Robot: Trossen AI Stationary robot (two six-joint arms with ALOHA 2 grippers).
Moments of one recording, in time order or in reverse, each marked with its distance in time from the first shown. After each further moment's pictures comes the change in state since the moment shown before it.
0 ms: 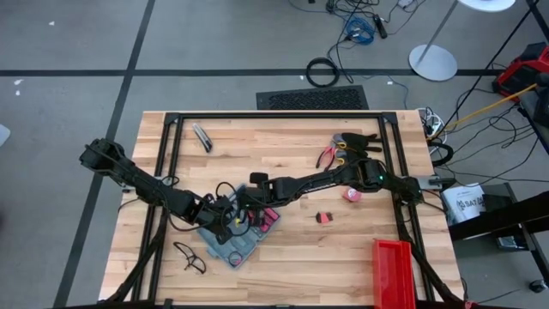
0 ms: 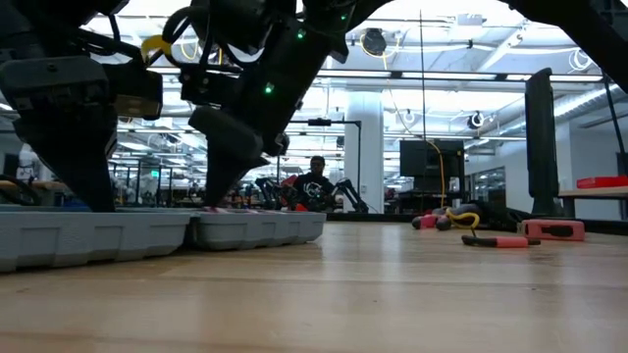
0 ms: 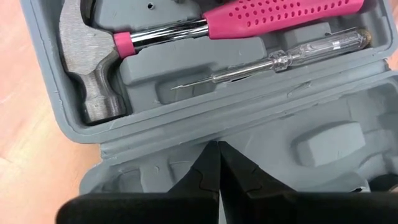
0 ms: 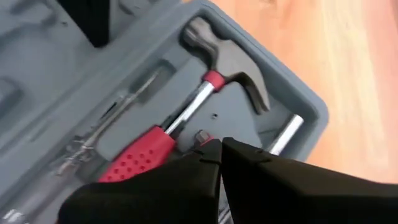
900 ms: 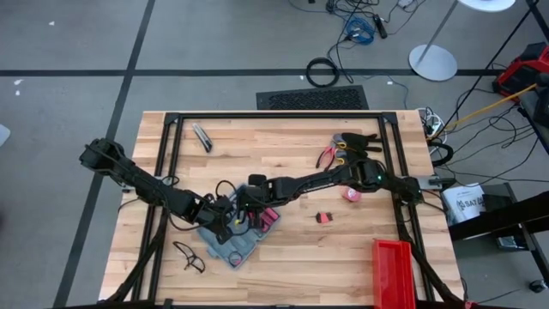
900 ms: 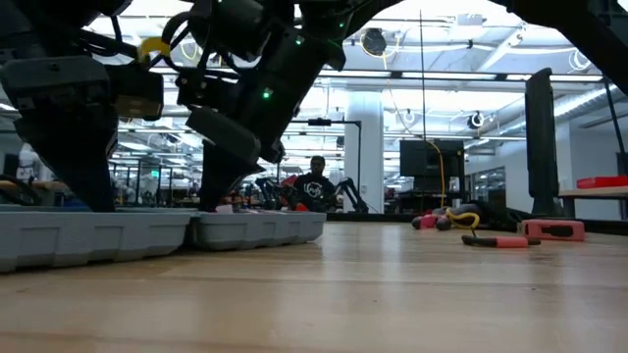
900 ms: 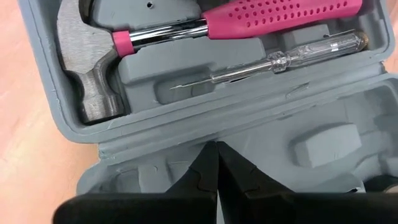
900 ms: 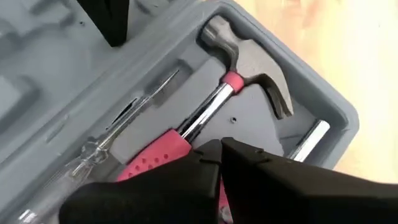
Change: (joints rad) left arm 0.001 0.000 -0.001 0.001 0.009 0.000; right arm -0.009 0.013 -0.001 0.020 -0.070 -0.004
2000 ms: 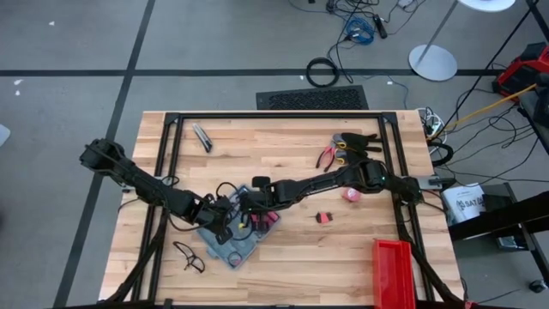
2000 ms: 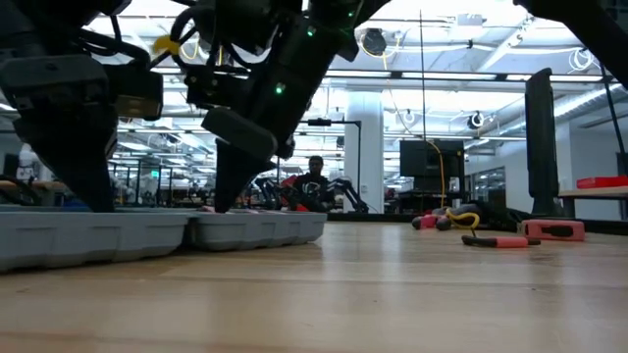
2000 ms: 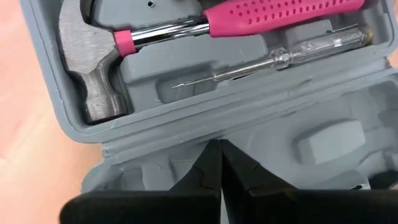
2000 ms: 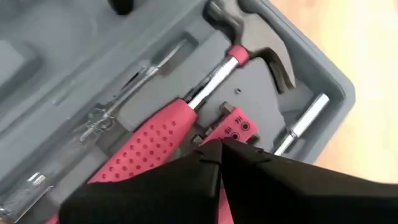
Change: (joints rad) left arm 0.000 0.000 0.001 0.005 0.005 0.006; right arm 0.019 -0.027 -0.045 -0.043 0.049 0.003
